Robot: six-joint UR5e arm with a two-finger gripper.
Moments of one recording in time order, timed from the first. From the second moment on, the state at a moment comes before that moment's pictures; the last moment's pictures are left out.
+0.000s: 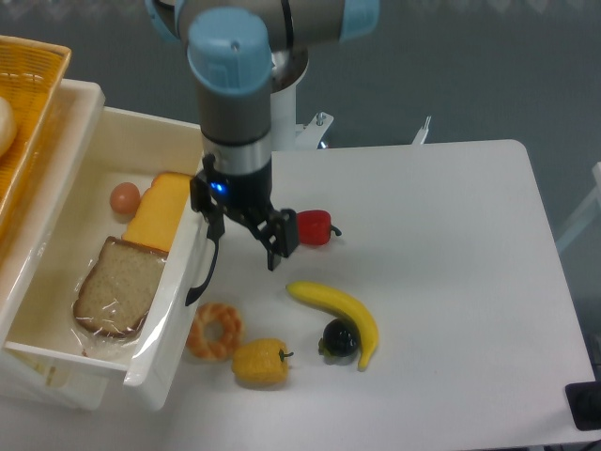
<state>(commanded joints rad) 2.30 -1.81 -1.54 -1.12 1.49 0.84</state>
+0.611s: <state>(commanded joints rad) 2.35 -1.87 -1.52 -1.12 1.52 0.84</state>
